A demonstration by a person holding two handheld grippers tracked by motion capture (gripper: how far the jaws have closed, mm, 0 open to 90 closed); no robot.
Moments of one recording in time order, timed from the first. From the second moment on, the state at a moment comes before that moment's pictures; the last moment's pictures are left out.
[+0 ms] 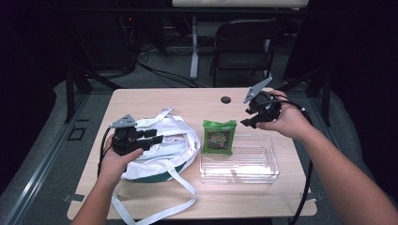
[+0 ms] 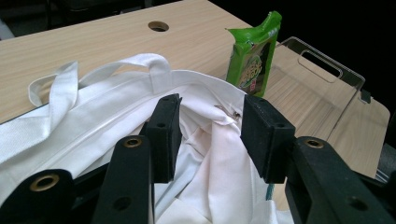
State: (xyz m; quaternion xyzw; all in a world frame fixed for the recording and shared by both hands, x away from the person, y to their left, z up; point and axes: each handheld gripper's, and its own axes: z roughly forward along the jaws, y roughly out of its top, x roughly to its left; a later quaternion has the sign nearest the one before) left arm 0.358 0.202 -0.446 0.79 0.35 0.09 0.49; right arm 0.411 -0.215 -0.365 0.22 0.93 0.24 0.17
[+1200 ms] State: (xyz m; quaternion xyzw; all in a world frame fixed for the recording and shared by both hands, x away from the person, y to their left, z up) left arm 0.338 0.226 -0.467 0.78 0.39 0.12 0.47; right arm 0.308 -0.245 -0.412 0.33 0.87 0.29 0.21
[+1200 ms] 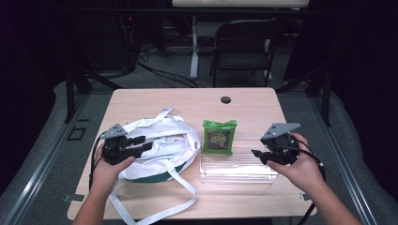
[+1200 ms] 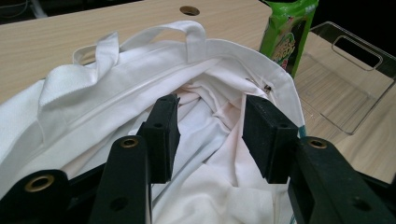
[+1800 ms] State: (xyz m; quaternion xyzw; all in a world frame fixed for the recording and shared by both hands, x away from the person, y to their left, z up) left arm 0.324 0.221 -0.484 0.79 0.39 0.14 0.46; right arm 0.266 -0.251 -0.461 0.36 0.85 0.32 0.21
